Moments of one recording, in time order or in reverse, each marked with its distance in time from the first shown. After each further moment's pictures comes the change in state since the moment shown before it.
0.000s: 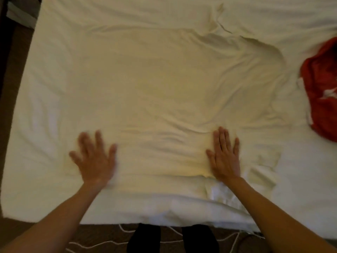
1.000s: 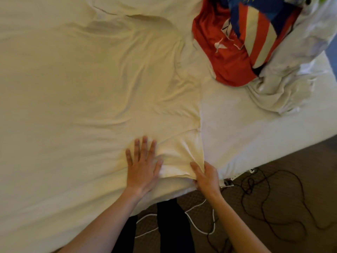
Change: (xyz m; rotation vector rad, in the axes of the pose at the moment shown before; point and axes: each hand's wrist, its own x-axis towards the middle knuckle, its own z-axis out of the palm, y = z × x) left_hand -0.163 0.263 0.034 0.046 -0.295 0.821; right_hand -0.189 0.084 -0.020 1.133 0.083 0.861
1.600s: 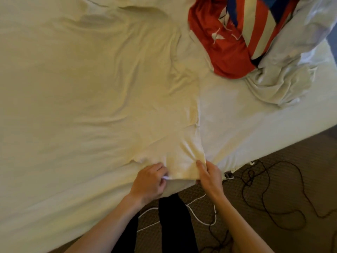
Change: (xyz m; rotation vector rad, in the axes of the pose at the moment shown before) left_hand -0.032 0.013 -0.011 -0.271 -0.038 0.412; right_hand -0.013 0.007 -0.008 -0.030 0.036 0.061
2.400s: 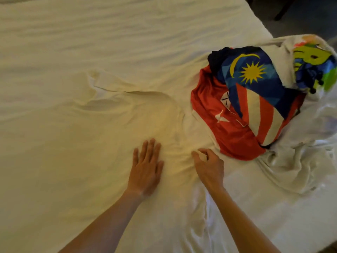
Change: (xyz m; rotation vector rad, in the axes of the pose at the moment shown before) left_hand 0.248 -0.091 -0.114 0.344 0.218 -0.235; right_hand 0.218 -0.210 0.001 -0.118 0.246 -0.175
